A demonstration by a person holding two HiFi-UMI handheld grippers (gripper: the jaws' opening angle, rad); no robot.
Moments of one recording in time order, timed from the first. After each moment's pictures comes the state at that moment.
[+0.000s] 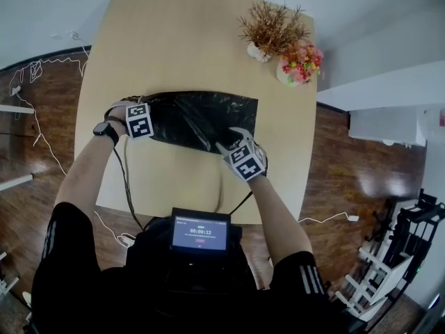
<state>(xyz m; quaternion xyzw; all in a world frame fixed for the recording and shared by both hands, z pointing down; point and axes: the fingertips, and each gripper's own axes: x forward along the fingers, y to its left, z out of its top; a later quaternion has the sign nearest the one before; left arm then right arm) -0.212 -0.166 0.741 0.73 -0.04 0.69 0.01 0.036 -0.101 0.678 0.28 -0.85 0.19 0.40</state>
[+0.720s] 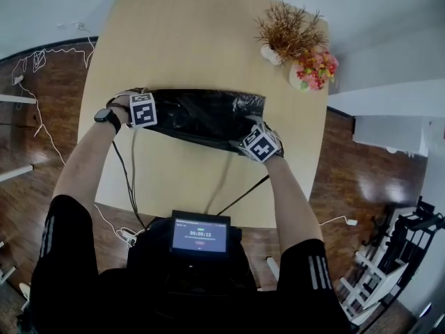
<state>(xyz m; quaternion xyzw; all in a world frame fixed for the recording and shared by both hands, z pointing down) -0.234 -0.165 0.745 0.71 0.02 0.69 0.09 0.057 -0.132 0.724 0.19 -0.83 0.20 0.49</state>
